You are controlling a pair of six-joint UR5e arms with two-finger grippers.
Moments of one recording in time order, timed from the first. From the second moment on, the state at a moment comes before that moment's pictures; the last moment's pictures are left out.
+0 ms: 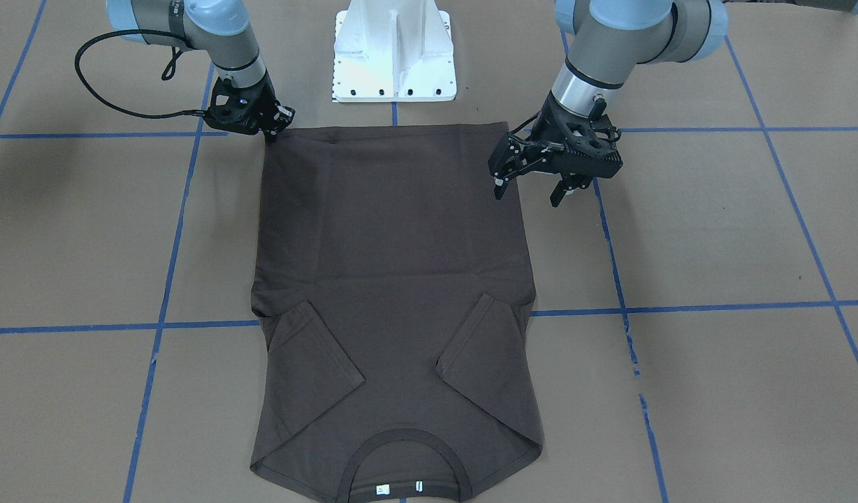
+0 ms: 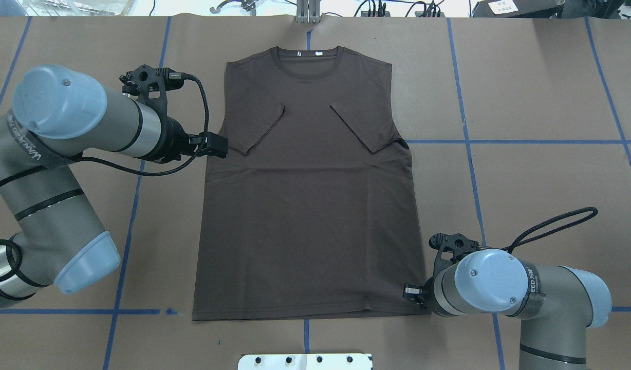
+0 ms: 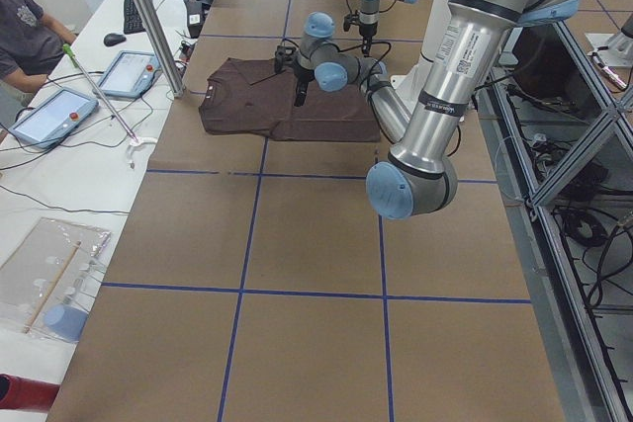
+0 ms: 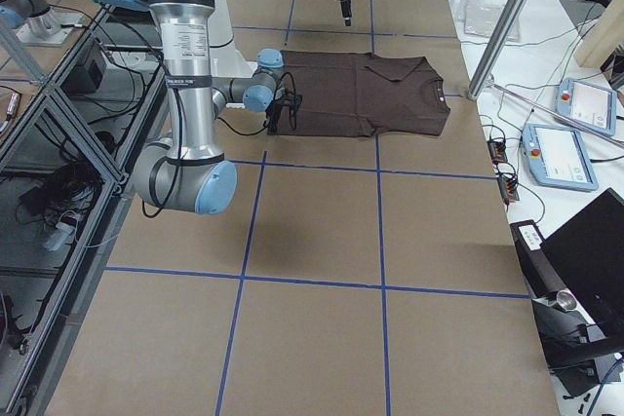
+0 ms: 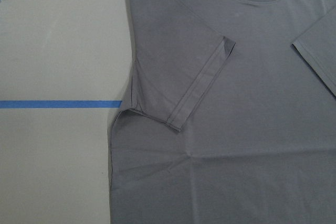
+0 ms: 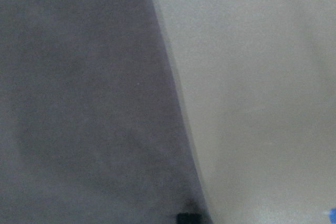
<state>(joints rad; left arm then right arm) -0.69 -1.99 -1.94 -1.79 -1.89 -1.16 0.24 -1.45 2.03 -1.40 1.78 1.64</state>
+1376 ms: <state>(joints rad) -0.68 -2.00 -1.94 -1.79 -1.89 -1.17 0.26 -1.53 2.06 -1.28 1.78 1.65</state>
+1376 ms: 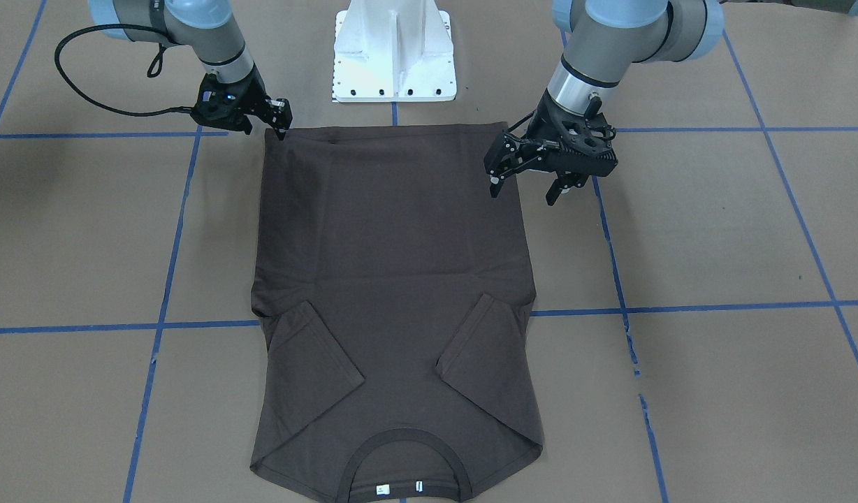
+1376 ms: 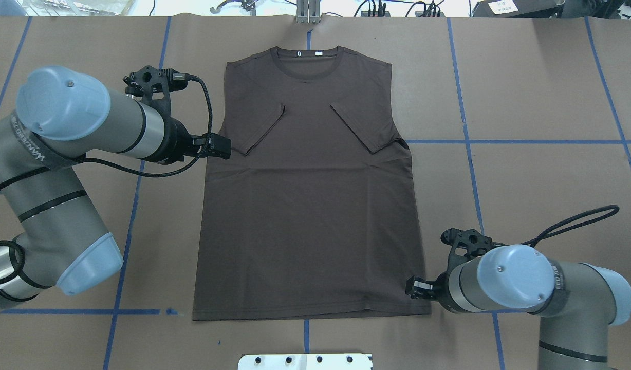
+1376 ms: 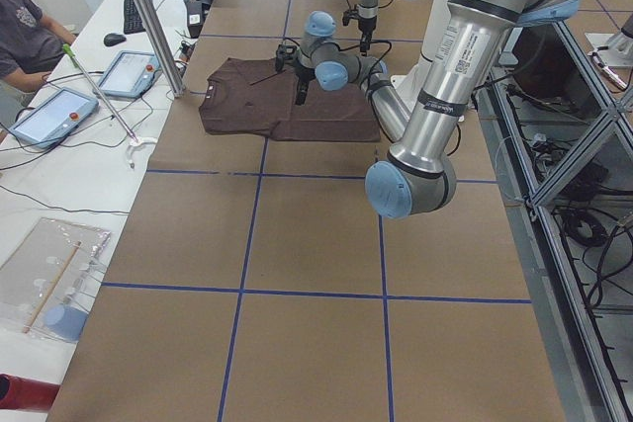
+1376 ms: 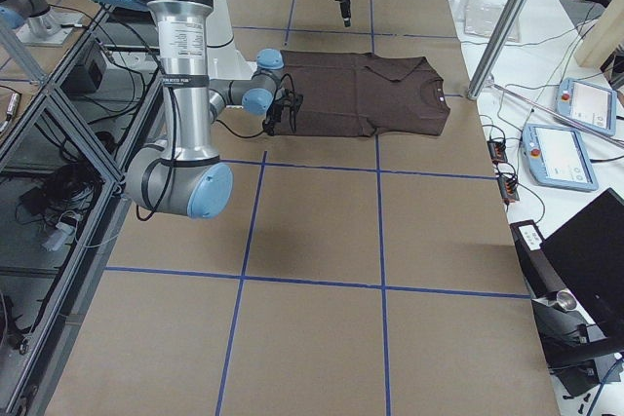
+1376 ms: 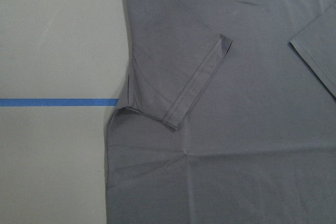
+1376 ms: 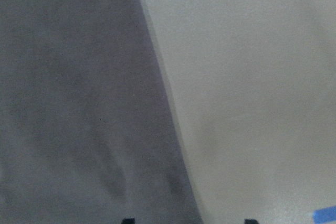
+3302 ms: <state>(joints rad) -0.68 -2.00 -1.94 -1.79 -1.89 -1.17 0.21 -1.49 2.04 -1.33 1.77 1.69</state>
